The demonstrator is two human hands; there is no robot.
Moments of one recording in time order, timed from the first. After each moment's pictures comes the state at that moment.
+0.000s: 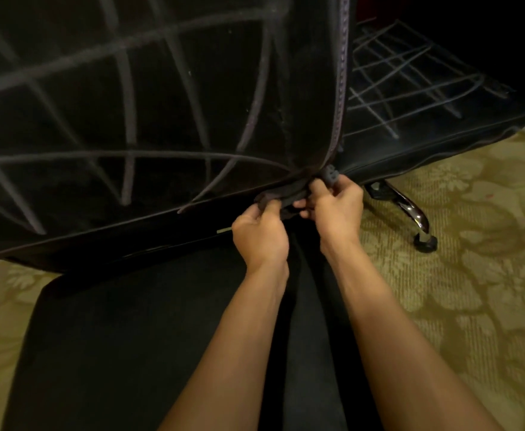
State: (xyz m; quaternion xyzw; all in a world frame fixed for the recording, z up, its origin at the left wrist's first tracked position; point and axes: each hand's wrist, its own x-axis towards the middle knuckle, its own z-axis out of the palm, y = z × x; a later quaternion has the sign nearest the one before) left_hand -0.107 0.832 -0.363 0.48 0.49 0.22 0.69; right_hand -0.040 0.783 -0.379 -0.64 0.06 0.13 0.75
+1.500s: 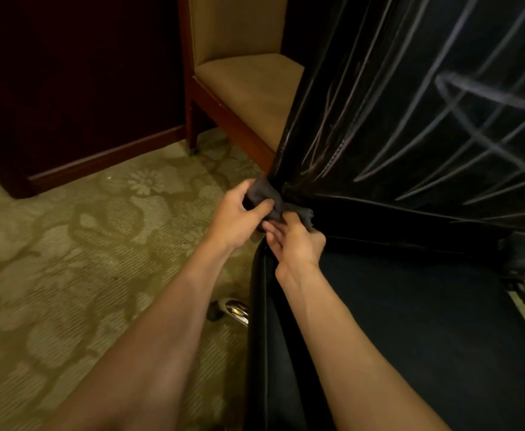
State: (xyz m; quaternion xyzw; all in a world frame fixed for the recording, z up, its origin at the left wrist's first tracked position) left_hand -0.440 1.153 -0.400 0.69 0.32 0.31 0.57; right_hand -0.387 1.062 -0.368 -0.58 0.06 0.34 0.74
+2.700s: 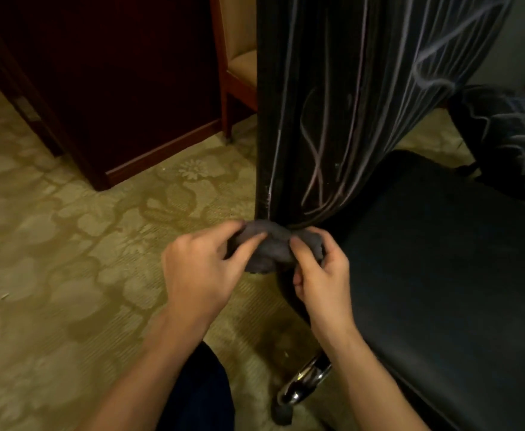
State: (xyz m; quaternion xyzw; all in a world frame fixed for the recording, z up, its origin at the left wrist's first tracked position) left_hand -0.681 1.007 -0.363 0.84 0.31 0.42 0.15; right_hand -0.557 0.899 -0.367 -0.63 -0.21 0.31 0.68
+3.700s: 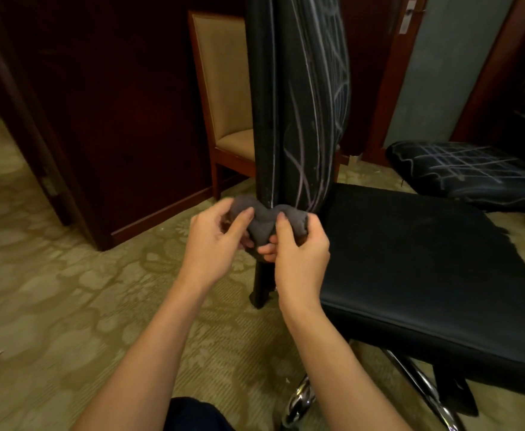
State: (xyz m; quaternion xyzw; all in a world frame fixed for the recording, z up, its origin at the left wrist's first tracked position) left_hand -0.710 0.944 -0.333 0.75 0.17 0.46 0.44; right_hand -0.642 0.836 -0.329 -0.58 -0.26 0.08 0.77
